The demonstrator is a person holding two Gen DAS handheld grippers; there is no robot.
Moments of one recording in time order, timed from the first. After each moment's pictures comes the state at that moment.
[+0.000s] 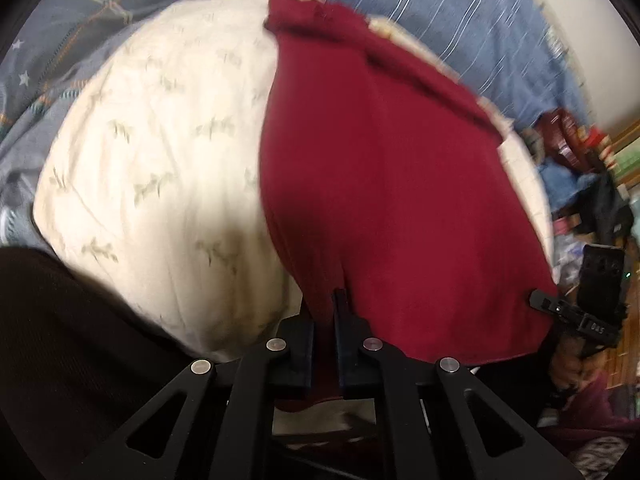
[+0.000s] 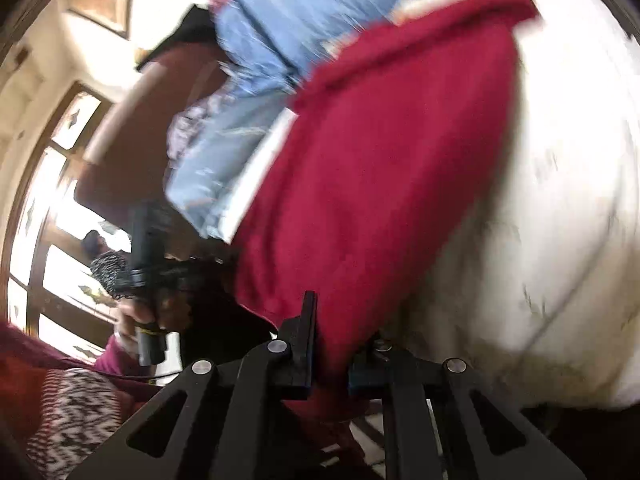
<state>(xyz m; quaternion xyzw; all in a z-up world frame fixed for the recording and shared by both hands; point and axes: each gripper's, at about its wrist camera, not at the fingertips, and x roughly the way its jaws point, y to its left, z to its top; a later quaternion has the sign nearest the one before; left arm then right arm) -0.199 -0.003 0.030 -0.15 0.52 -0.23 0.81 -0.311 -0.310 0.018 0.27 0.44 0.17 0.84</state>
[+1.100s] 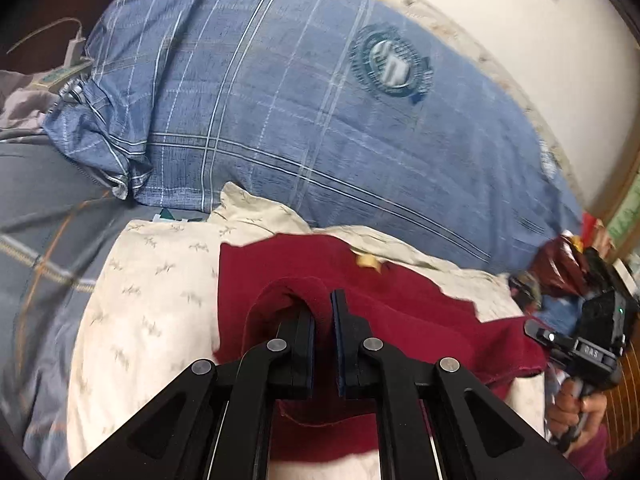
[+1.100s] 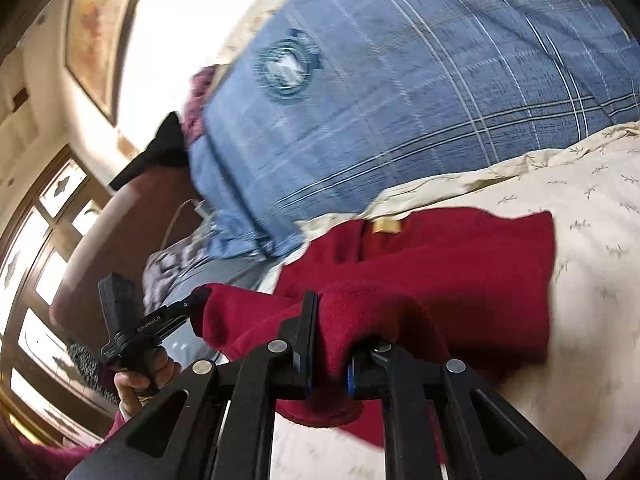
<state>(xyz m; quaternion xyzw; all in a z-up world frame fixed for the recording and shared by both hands) 0.001 -0.058 0.108 -0.16 0.35 -0.19 0.90 -0.136 -0.427 0.098 0.29 0.32 0.07 0.90</state>
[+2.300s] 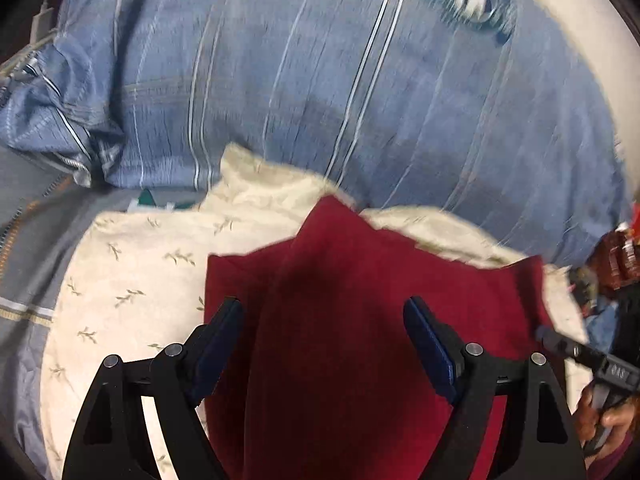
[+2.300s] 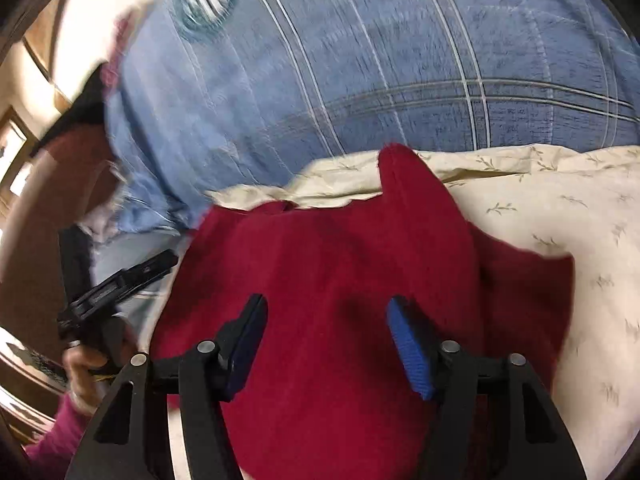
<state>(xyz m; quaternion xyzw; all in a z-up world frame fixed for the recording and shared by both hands) 0.133 -0.109 0.028 -0.11 0.44 -0.14 0.88 -0.038 -0.440 0.042 0.20 0.44 -0.02 0.87</state>
